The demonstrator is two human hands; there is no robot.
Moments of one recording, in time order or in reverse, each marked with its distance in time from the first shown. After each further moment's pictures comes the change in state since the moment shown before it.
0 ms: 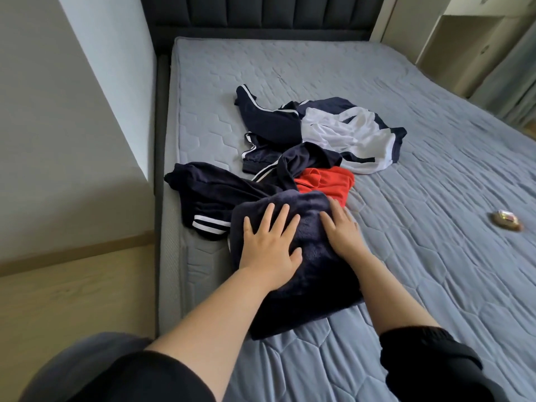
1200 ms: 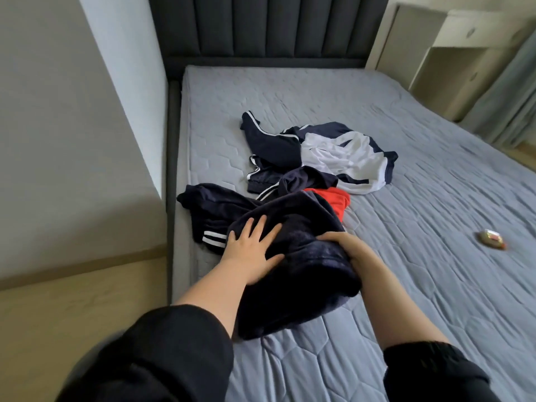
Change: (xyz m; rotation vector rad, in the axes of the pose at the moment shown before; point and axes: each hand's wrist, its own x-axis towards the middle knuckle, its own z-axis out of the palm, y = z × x) left_hand 0.005 -0.045 -0.030 0.034 -0.221 -0.021; right_hand -0.032 -0.047 -0.056 0.902 -0.283 0.614
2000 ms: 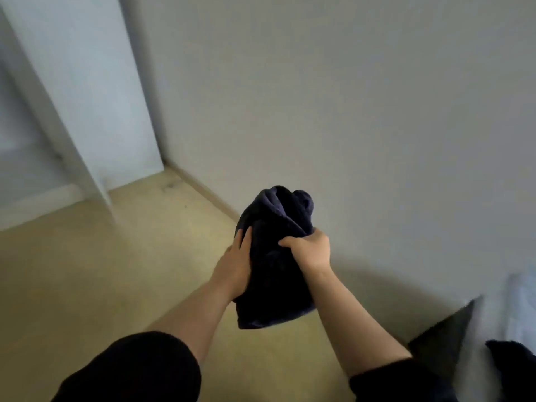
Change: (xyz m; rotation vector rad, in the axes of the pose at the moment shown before) left_hand -0.372 -0.418 0.013 -0.593 0.527 -1.124; right_hand -0.155 0.034 0.640 -0.570 -0.689 -0.608
